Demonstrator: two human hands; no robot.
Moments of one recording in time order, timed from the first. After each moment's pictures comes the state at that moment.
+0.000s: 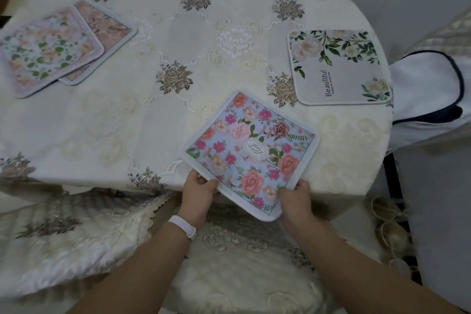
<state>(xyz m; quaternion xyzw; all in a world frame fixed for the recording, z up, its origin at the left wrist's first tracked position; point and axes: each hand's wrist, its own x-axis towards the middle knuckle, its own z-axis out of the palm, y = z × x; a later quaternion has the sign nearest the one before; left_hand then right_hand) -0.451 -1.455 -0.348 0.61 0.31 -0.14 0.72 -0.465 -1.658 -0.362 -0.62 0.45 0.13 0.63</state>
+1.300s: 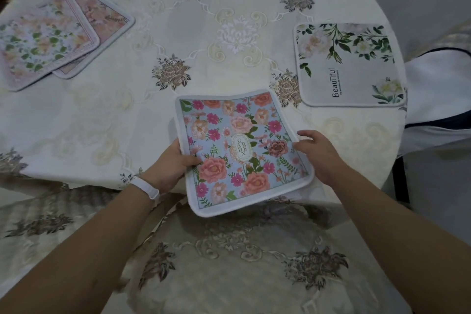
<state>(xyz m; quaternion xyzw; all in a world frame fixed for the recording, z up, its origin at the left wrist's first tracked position) -0.373 -1.408 -0.331 0.65 0.19 -0.27 0.69 -0.344 -1.741 -0.347 -0.72 0.27 0.22 0.60</state>
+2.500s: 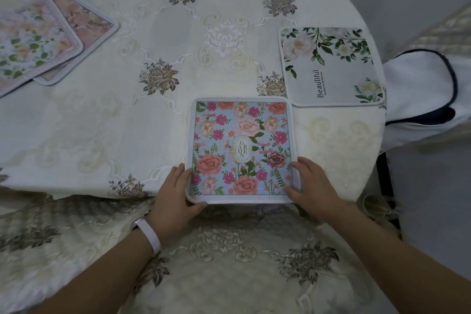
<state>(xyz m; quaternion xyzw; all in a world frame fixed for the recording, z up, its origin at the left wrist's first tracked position) -0.448 -1.411 -0.373 0.95 0.00 -0.17 0.26 -0.427 -1.763 -0.363 -0.95 0.00 0.19 0.25</state>
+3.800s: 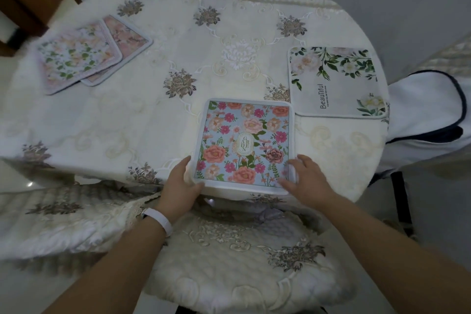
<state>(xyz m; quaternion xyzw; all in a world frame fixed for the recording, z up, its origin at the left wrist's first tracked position) -0.460 -1.442 -0.331 0.86 0.17 -0.11 0.46 -0.414 -1.766 -0.346 -0.95 -0.02 0.23 0.23</state>
